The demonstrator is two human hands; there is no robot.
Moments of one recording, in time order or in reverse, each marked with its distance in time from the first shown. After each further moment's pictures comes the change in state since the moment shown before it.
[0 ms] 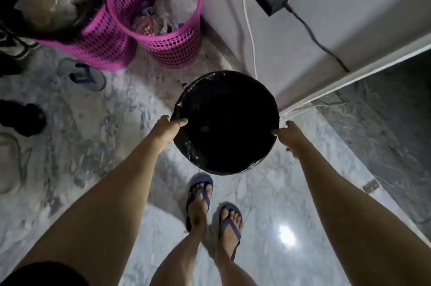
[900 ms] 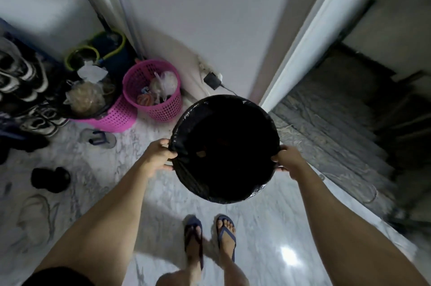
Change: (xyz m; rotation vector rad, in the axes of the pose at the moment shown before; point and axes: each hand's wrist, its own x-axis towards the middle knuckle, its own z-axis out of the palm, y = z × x) left_hand -0.300 0.074 -0.101 -0.099 -0.224 0.273; right_hand -0.279 0.005 -0.155 0.215 0.123 -0.058
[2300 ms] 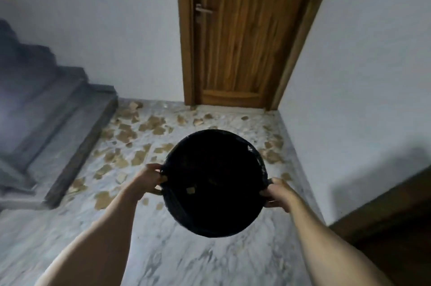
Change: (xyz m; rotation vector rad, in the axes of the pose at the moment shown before) left_hand -0.908 -0.639 0.344 1.519 -1.676 0.621; right_hand -1.110 0.863 0.332 1.615 1.317 0.741
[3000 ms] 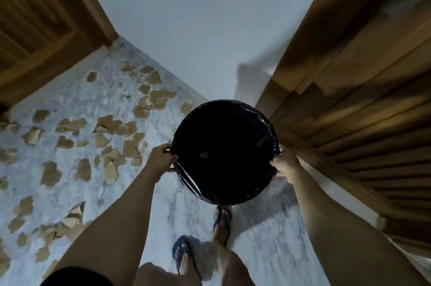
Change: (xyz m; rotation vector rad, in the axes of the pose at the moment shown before) left_hand 0.295 0.042 0.524 0.564 -0.602 -0.076; right_hand 0.161 0.268 -0.250 0.586 0.648 0.531
